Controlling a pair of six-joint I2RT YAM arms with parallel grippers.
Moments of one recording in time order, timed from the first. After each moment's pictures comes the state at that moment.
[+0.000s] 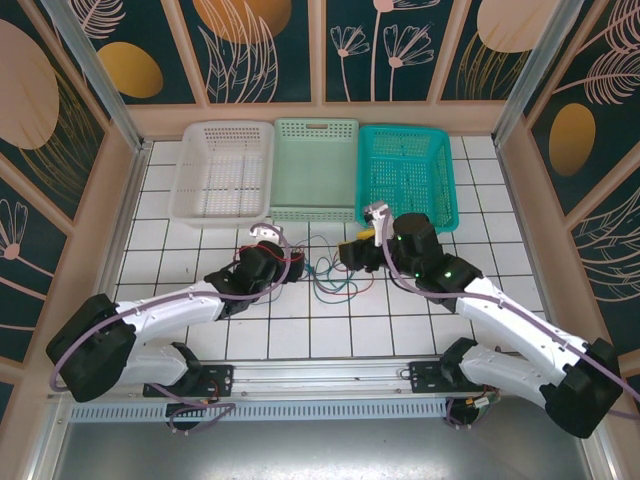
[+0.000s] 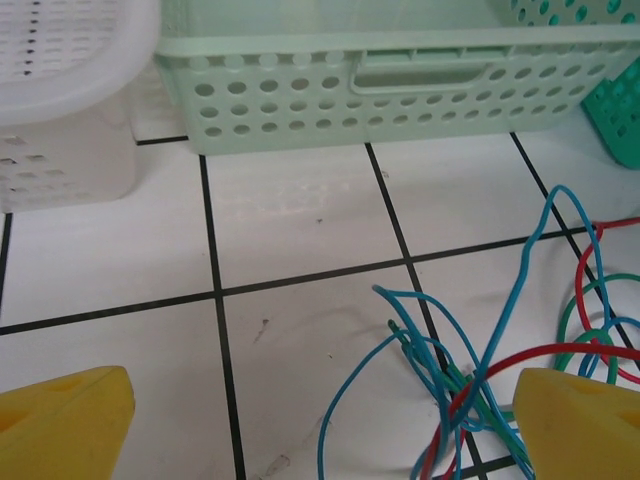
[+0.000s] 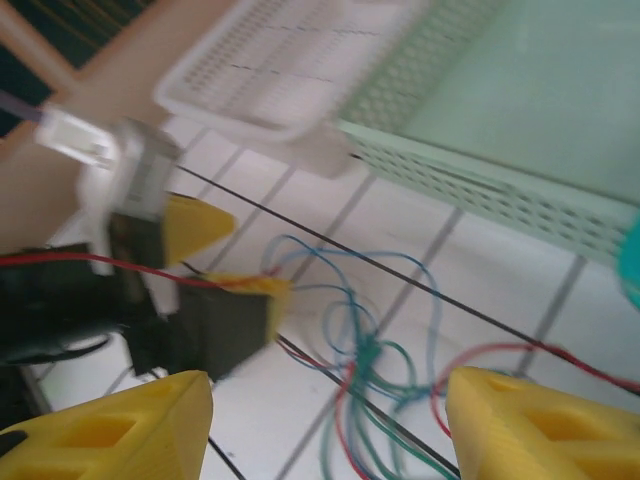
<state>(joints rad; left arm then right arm) -0.82 1.29 0.56 0.03 -0.40 -0.49 0.74 1.00 0.74 -0.18 -0.20 0.30</state>
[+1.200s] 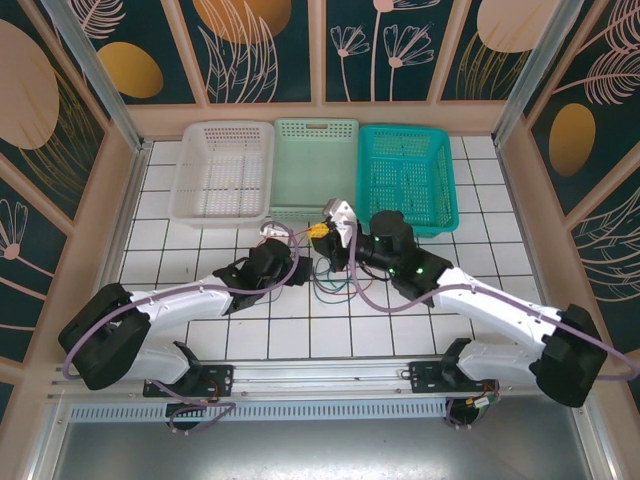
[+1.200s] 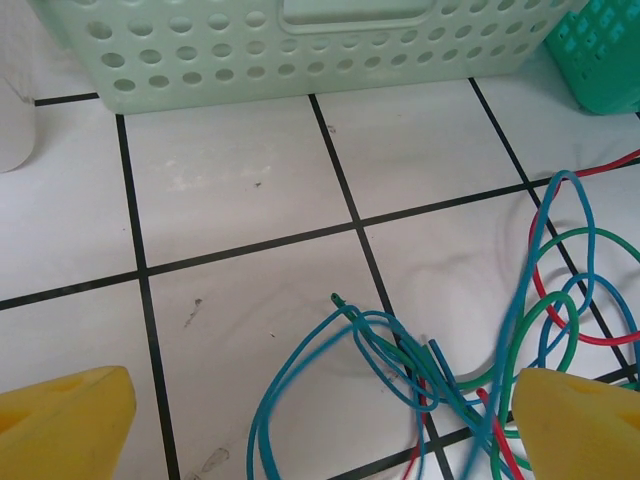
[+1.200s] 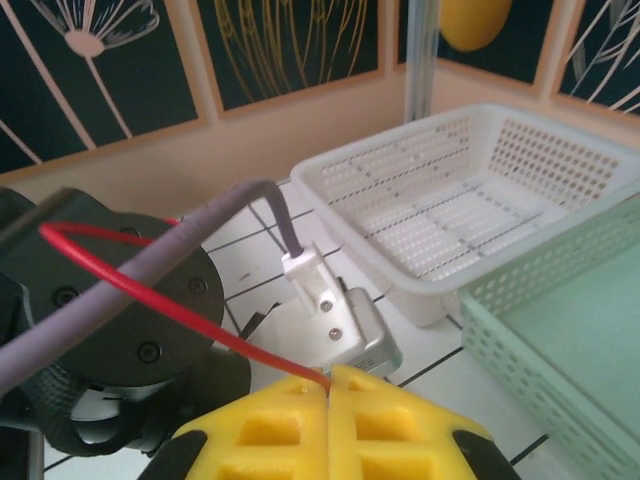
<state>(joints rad) -0.82 1.37 0.60 0.03 -0.30 -0.49 0.88 1.13 0.79 0.15 -0.22 0.02</state>
